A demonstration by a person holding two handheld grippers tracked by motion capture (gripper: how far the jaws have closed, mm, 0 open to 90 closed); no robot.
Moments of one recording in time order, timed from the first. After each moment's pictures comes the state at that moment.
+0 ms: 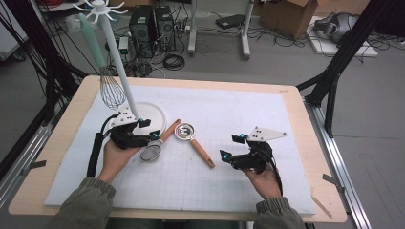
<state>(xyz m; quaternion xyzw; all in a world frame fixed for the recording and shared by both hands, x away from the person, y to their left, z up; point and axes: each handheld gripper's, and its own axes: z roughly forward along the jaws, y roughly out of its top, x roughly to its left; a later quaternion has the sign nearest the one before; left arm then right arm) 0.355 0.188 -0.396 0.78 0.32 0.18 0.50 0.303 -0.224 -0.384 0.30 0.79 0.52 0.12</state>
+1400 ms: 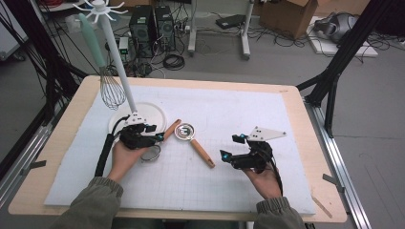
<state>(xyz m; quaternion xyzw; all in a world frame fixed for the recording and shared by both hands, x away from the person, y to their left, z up) 0.372 0.173 -0.423 0.79 0.37 0.16 0.46 0.305 -0.224 -0.385 0.30 0.79 0.52 0.12</state>
